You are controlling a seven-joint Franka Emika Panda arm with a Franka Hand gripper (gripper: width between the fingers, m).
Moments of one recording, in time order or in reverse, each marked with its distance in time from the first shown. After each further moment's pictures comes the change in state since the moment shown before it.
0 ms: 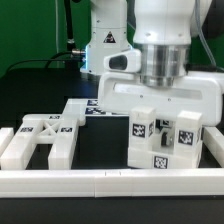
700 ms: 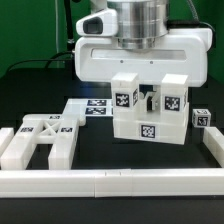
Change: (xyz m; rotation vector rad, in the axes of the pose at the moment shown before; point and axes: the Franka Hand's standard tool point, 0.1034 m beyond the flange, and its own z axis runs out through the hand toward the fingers) arm 0.005 0.030 -0.037 0.012 -0.262 -0.102
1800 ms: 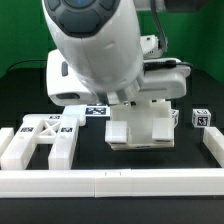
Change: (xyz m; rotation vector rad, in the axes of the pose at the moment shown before) arm -0.021 0.027 0.010 0.001 -0.822 -0.142
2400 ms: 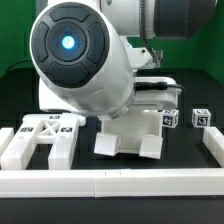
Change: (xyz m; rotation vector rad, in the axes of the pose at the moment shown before) arm 0.009 0.010 -0.003 0.001 -0.020 0.064
